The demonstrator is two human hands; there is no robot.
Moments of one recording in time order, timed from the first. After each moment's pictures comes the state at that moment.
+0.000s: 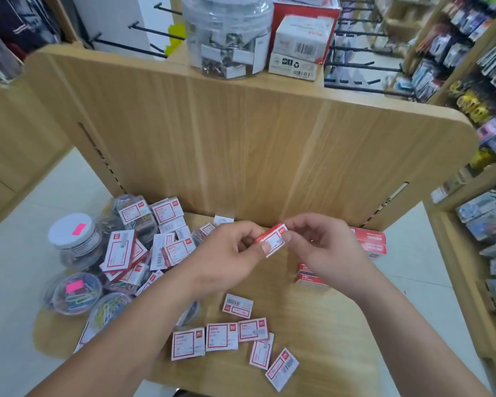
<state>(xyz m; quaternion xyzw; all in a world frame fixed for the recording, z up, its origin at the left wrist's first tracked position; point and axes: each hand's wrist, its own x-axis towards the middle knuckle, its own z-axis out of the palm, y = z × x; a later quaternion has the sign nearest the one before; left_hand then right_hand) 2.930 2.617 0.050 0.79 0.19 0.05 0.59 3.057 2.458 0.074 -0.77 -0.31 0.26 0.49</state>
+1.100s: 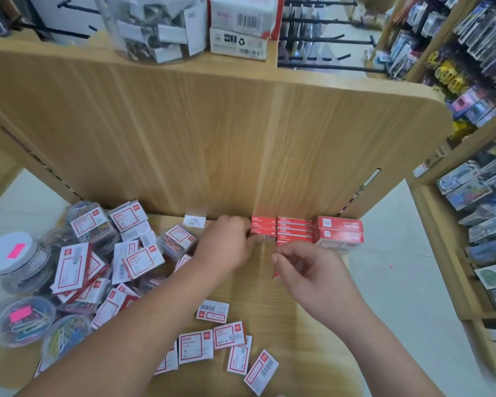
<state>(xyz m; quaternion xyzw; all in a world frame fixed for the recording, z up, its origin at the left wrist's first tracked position) 3.014 2.609 -0.014 0.95 0.23 0.01 0.22 3.049 2.419 0.036 -0.82 -0.28 0.22 0.45</state>
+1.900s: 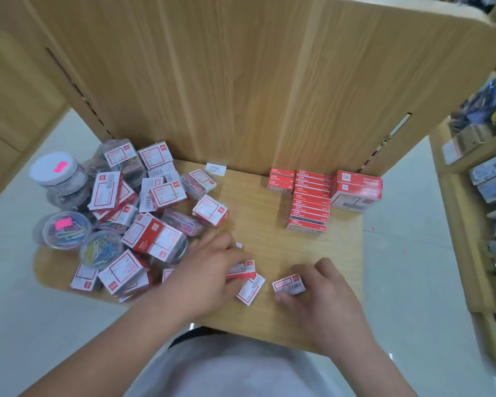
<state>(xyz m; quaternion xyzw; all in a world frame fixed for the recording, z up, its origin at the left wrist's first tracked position) 2.855 2.561 -0.018 0.97 0.13 -0.02 0.22 2.968 2.348 -0.027 -0.92 -0.32 0.15 0.18</state>
